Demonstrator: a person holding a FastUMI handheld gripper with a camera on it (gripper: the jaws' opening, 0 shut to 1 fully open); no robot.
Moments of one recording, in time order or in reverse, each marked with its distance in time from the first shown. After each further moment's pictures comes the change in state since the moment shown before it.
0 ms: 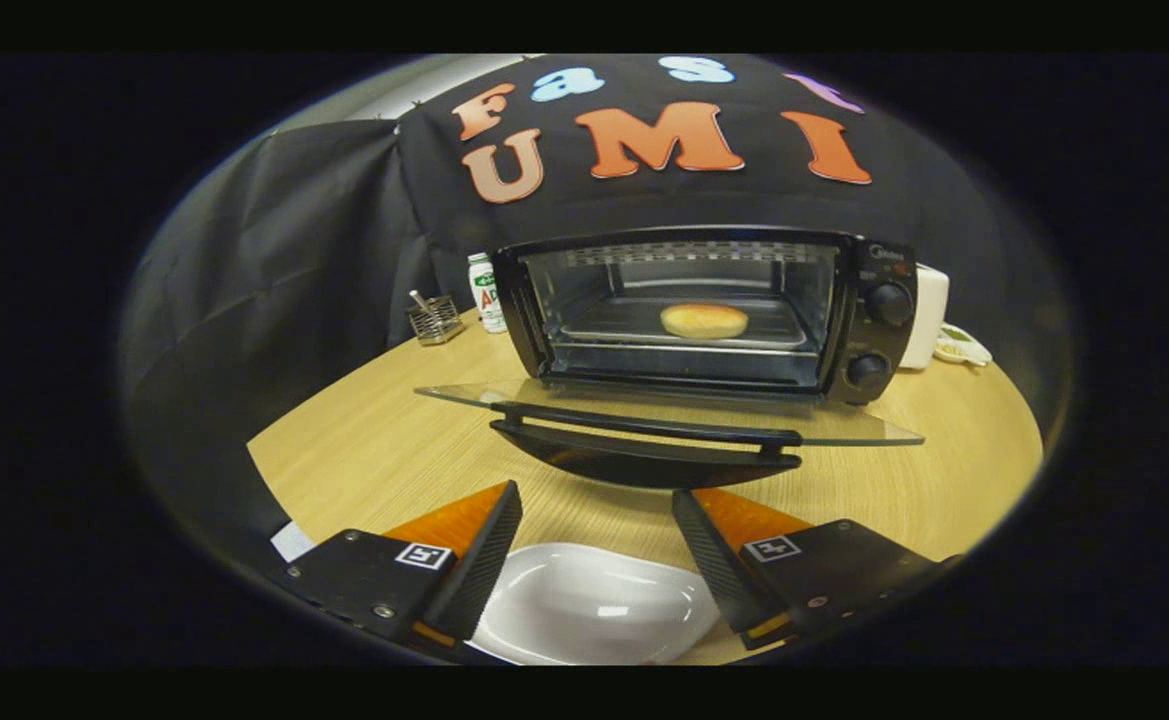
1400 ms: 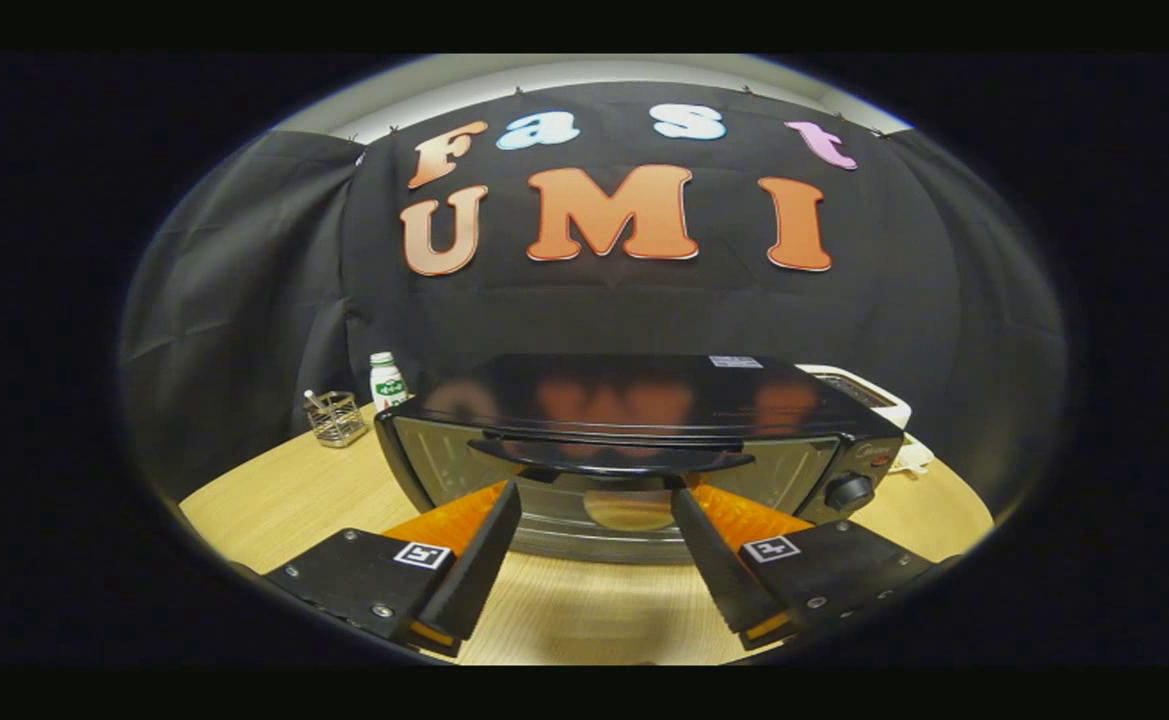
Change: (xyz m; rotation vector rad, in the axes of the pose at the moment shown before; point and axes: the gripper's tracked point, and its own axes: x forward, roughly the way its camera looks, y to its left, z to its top) arm 0.038 -0.041 0.151 -0.017 -0.294 -0.243
